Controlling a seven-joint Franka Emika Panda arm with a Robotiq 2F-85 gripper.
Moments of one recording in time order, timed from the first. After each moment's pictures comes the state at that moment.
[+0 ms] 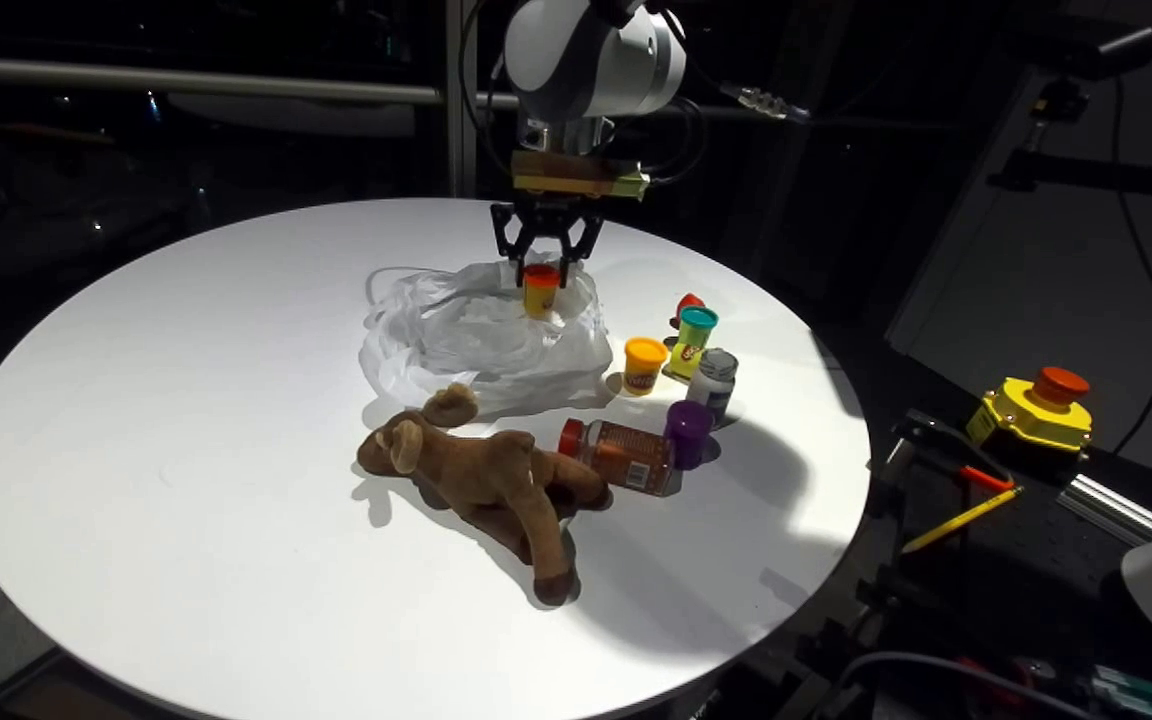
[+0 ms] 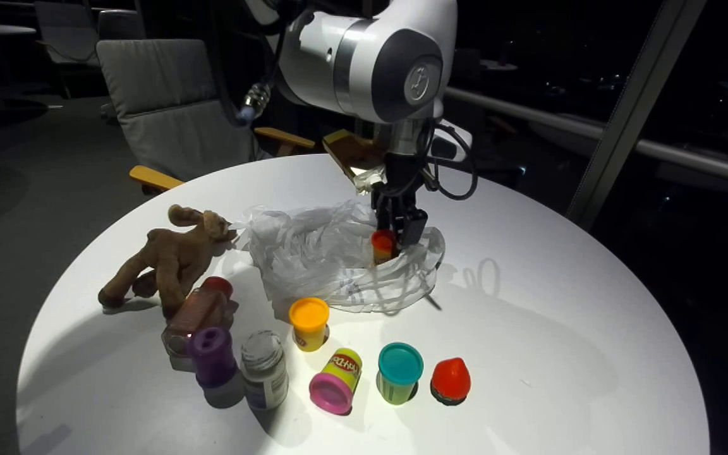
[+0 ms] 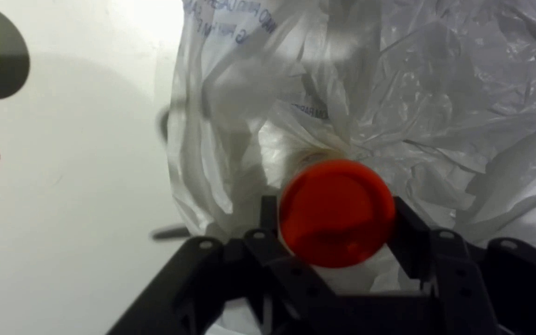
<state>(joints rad) 0.04 0.78 -0.14 -1.65 0.13 2.44 0.55</state>
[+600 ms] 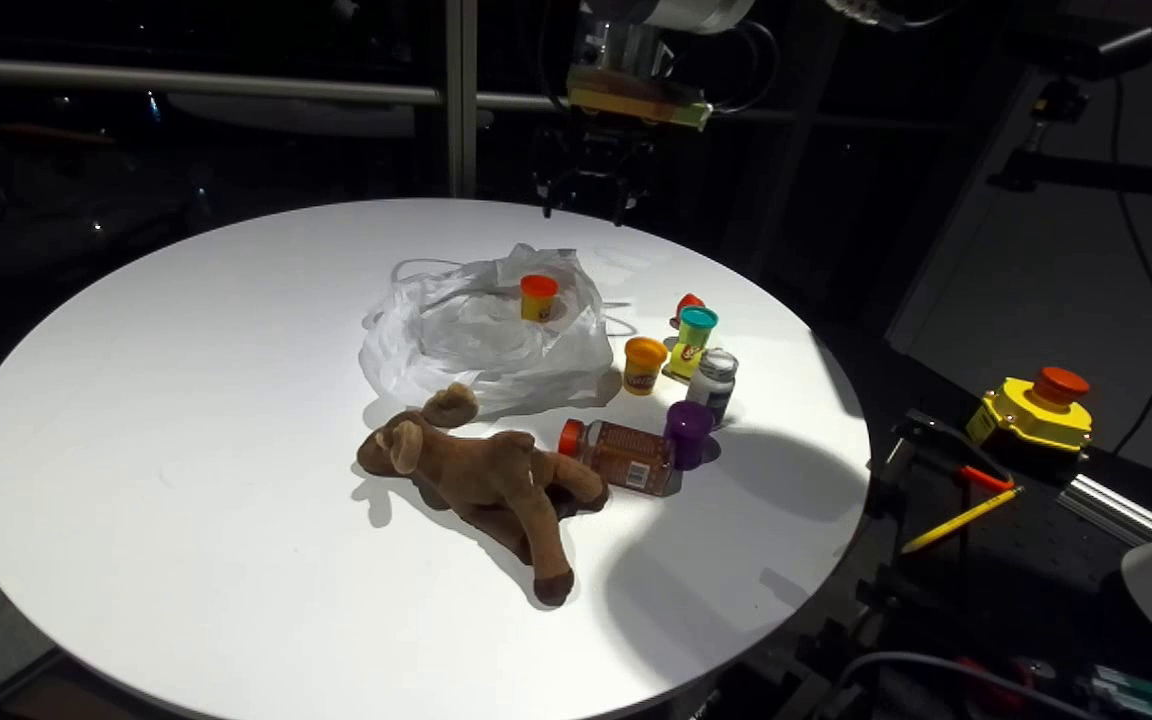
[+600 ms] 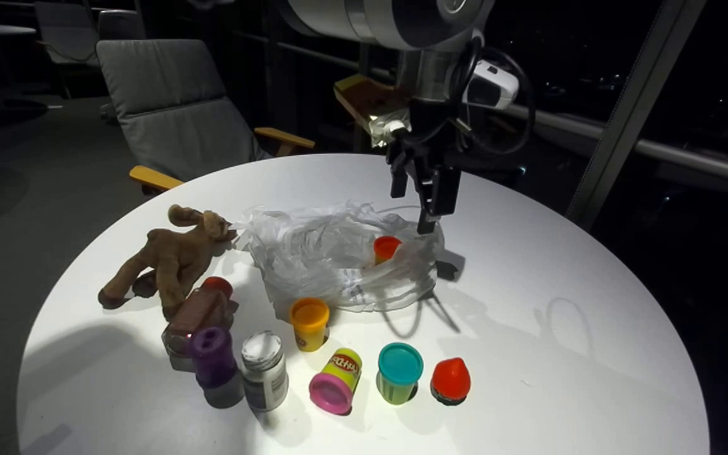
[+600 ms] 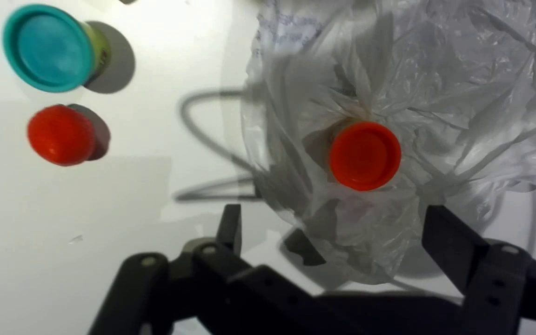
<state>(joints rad) -0.01 0.53 -0.15 -1.85 0.13 2.44 0.52</state>
